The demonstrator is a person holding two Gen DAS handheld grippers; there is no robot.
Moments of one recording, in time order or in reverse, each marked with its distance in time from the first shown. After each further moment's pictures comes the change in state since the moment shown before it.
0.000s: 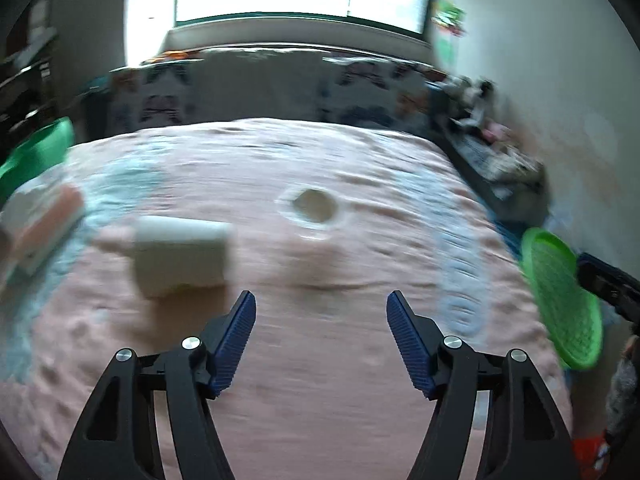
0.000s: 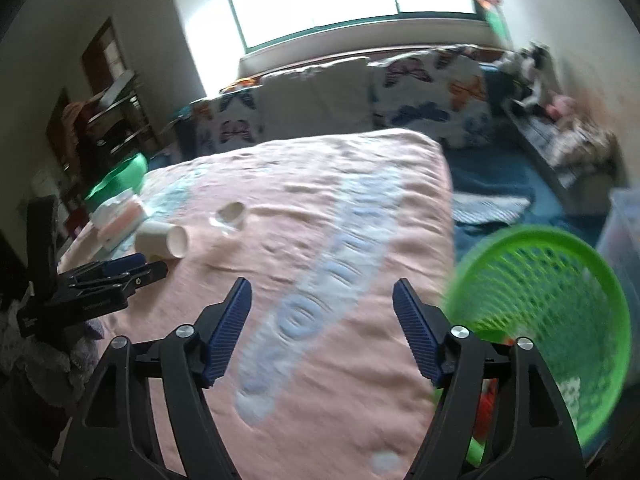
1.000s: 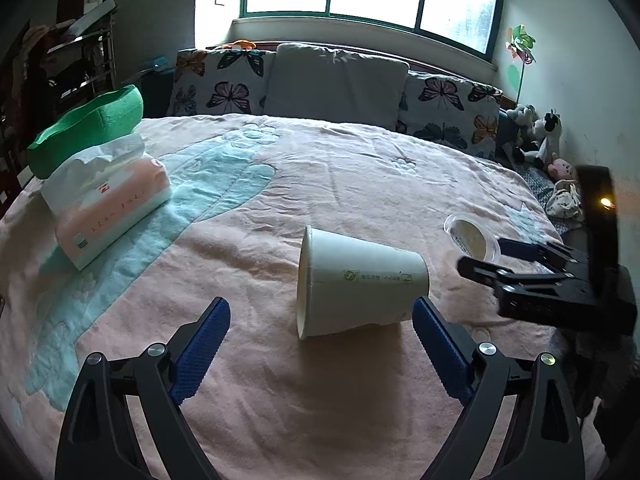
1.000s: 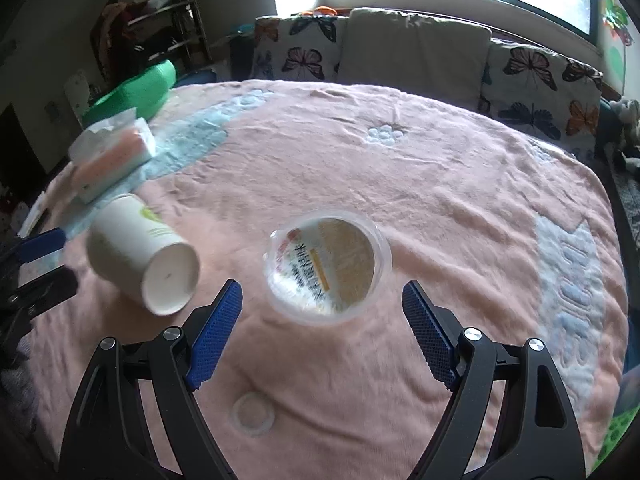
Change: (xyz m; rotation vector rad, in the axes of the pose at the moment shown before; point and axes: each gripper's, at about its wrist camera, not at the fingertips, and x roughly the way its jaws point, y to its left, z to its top) left arm 0.023 0.110 0.012 -0.110 -0.014 0.122; right arm 0.234 0.115 0.048 -0.271 0.202 0.060
